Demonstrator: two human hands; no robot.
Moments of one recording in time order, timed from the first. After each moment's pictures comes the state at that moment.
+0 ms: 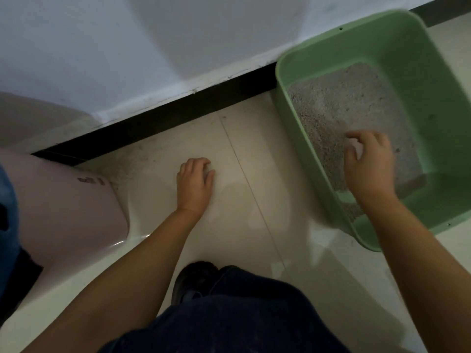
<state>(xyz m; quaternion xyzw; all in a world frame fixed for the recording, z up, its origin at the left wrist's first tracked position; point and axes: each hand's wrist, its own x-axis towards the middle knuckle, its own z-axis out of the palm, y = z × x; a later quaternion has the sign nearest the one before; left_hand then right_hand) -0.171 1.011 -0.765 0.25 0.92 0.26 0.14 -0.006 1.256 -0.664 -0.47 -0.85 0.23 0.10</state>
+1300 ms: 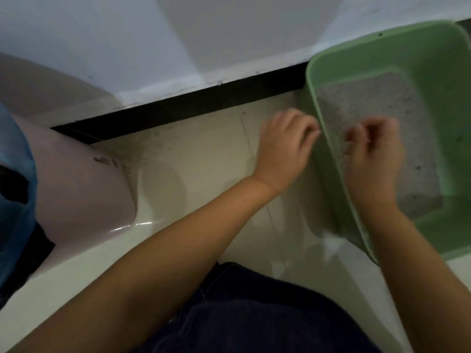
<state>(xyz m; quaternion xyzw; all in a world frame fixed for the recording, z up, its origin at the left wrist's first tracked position) -0.142 1.130 -0.674 0.39 0.81 0.45 0.03 -0.047 1.222 -0.638 -0.38 -0.83 0.34 0.25</state>
